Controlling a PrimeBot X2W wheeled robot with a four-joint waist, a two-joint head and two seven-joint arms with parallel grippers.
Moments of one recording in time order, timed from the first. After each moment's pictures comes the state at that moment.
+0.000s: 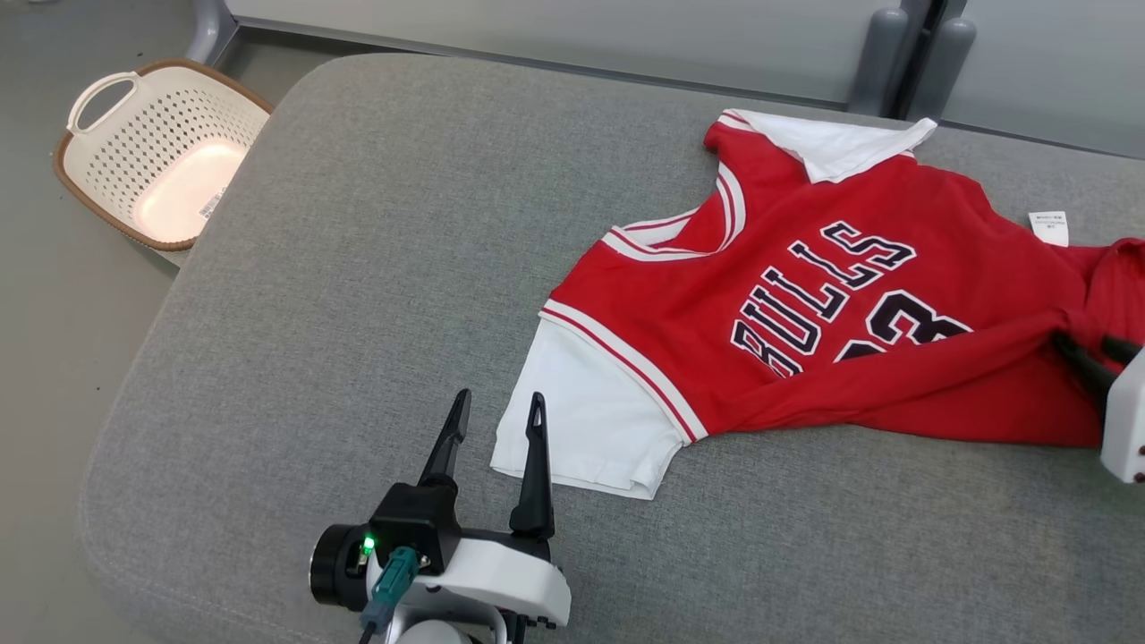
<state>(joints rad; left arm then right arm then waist) -0.16 0.05 -0.56 0.15 -0.42 0.36 -0.26 -0.51 -0.75 0.56 0.46 0.79 0.13 0.35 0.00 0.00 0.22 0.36</state>
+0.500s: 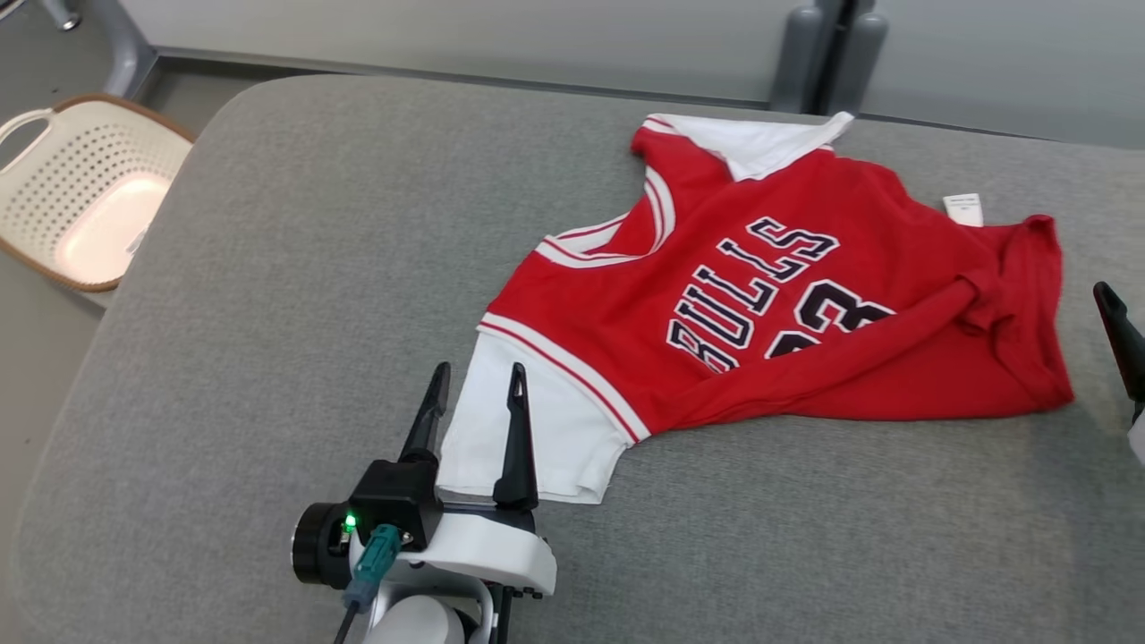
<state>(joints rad) -0.19 0.05 -0.54 0.15 -0.42 0.37 -0.26 -0.57 -0.72 0.55 0.69 0.72 0.13 -0.05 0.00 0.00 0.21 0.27</state>
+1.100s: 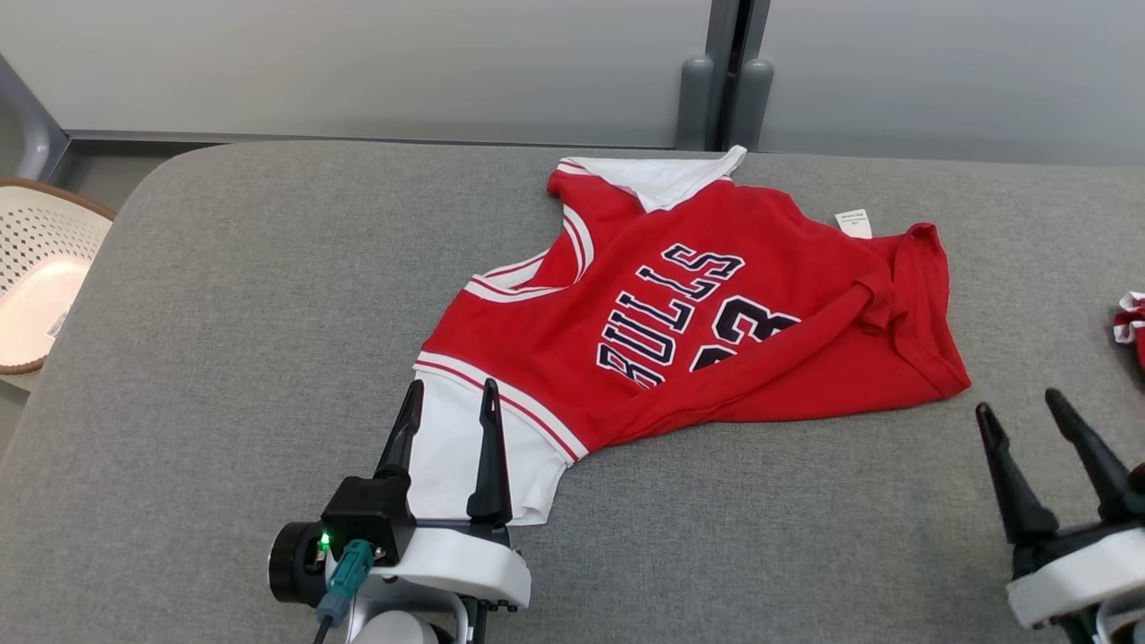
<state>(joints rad) -0.15 0.05 -0.46 0.15 -0.39 0.33 -0.26 -0.11 -0.49 0.25 0.29 0.49 0.13 -0.26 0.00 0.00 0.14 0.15</state>
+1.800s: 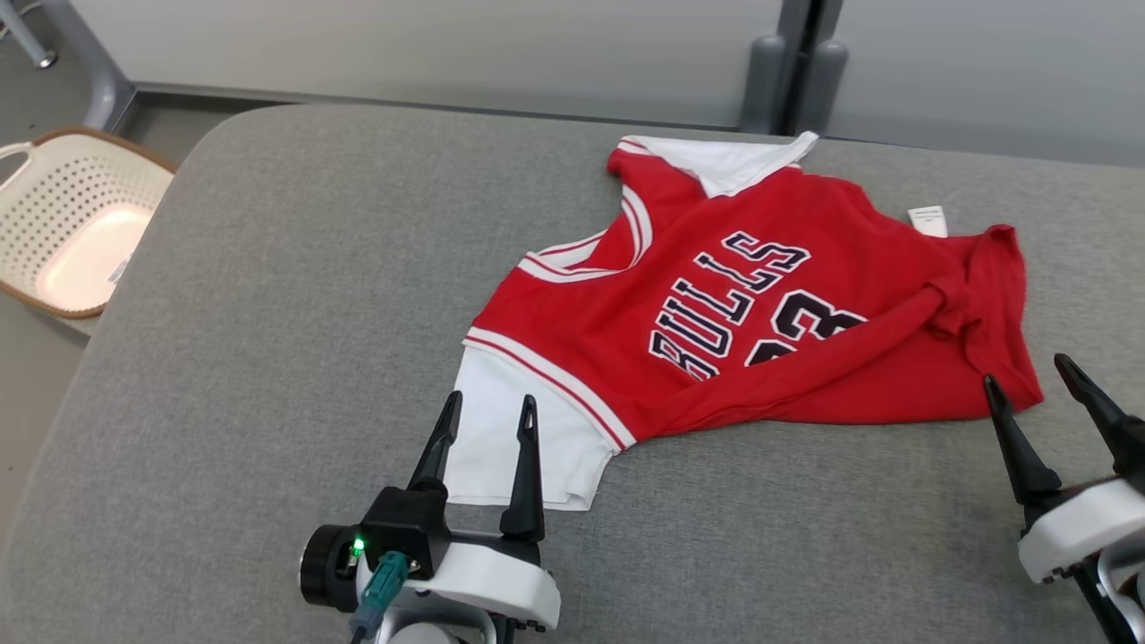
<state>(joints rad) -0.14 0.05 -0.53 0.15 -0.39 0.32 -0.26 -0.22 -0.48 0.25 0.42 0.30 0.13 -0.24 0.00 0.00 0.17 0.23</state>
